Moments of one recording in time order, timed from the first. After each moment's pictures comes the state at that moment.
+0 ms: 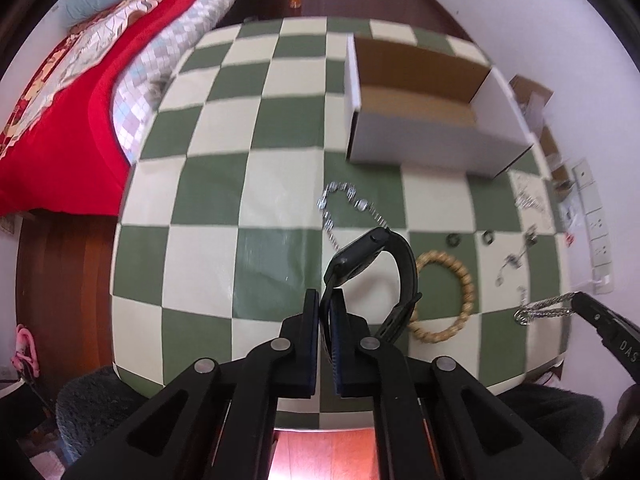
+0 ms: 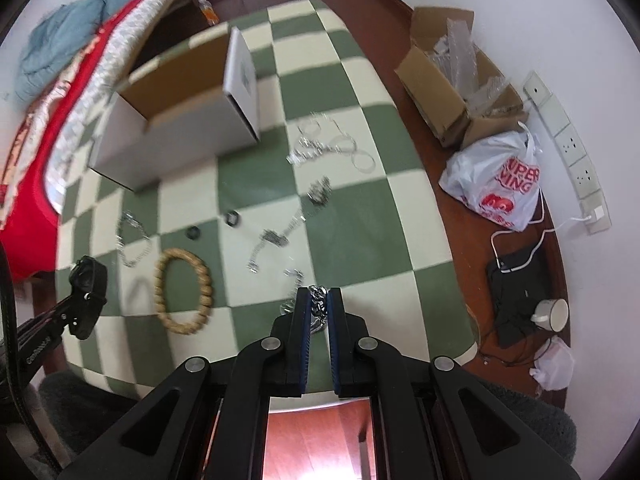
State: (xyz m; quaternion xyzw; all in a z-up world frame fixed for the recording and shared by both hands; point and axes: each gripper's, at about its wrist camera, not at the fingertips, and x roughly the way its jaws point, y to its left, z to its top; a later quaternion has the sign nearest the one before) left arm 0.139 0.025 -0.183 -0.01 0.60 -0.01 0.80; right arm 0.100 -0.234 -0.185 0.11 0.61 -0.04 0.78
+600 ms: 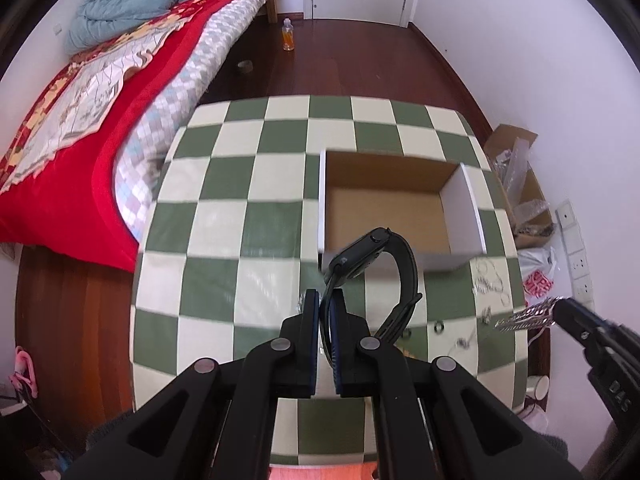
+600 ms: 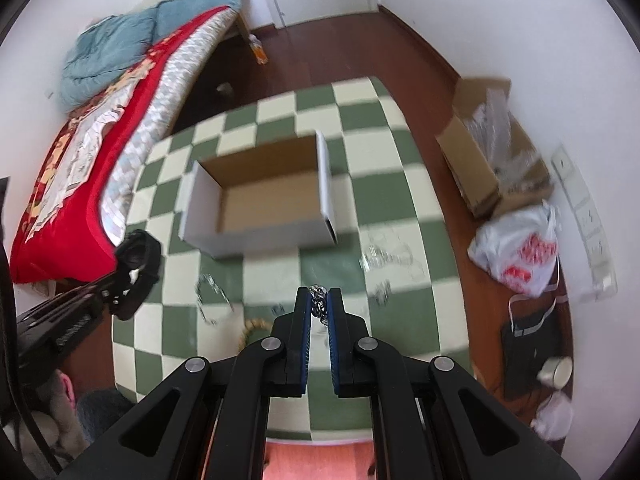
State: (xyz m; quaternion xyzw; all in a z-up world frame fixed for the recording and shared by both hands) left arm 0.205 -0.001 -0.114 -0.01 0.55 -0.02 0.83; right arm 0.163 -0.201 -0.093 0.08 0.55 0.02 0.83
